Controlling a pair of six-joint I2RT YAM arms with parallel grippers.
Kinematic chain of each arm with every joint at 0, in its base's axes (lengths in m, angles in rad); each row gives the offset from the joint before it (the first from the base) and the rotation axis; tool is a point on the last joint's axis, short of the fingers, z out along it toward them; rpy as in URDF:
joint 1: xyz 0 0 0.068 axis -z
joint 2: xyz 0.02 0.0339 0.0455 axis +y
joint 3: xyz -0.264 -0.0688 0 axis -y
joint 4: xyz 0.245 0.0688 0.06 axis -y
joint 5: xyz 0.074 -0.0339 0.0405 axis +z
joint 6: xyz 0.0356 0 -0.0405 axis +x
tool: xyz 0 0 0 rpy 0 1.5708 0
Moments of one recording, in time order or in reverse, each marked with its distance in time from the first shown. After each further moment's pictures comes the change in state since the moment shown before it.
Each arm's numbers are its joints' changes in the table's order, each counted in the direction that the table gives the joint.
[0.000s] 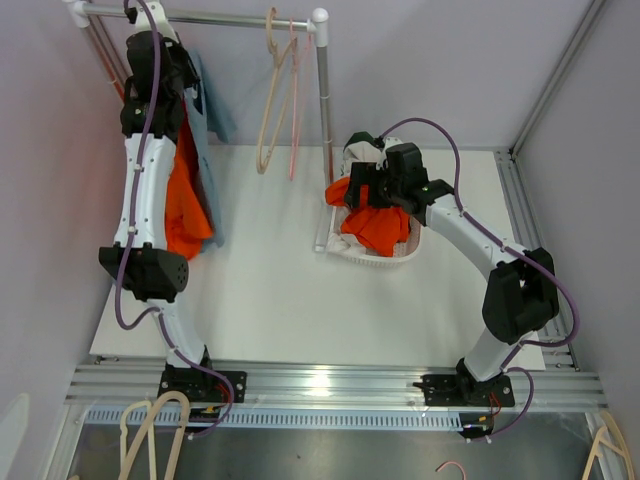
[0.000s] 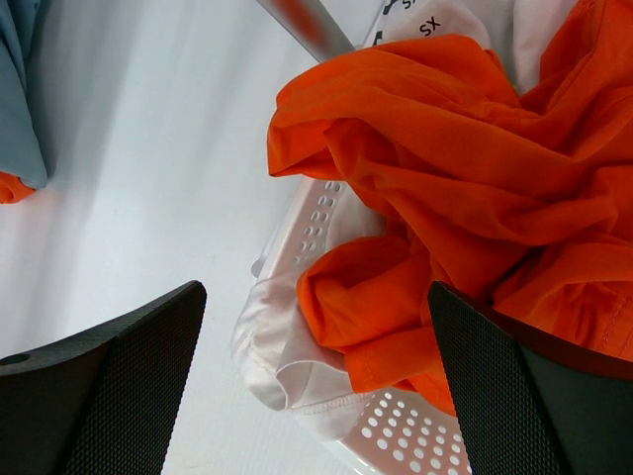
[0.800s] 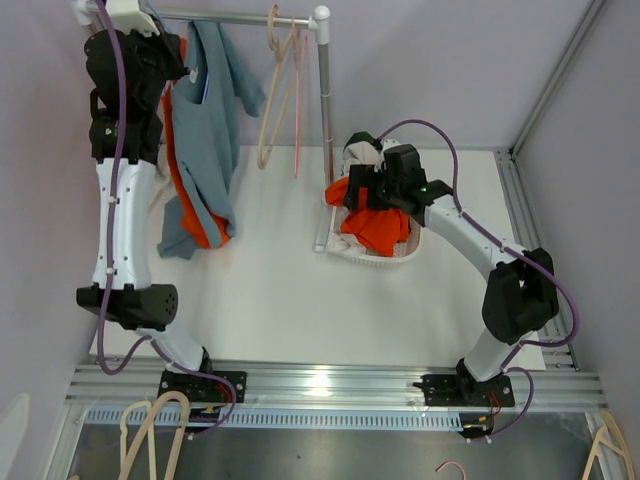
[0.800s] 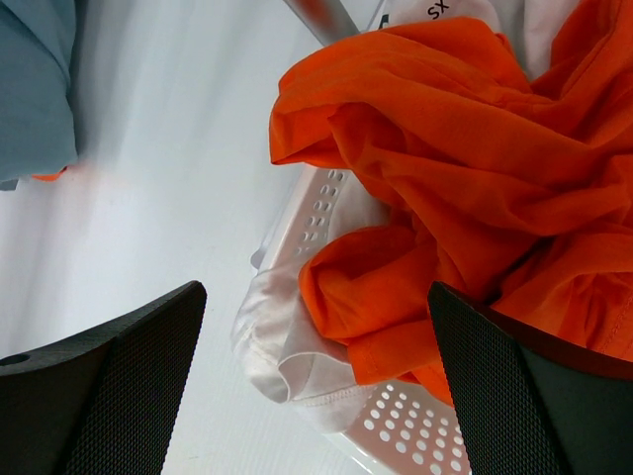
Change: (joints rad) left arm 0.010 -0.218 -0.095 0.077 -0.203 -0.003; right arm -0.008 0.000 0.000 -0.019 -0.001 -0.003
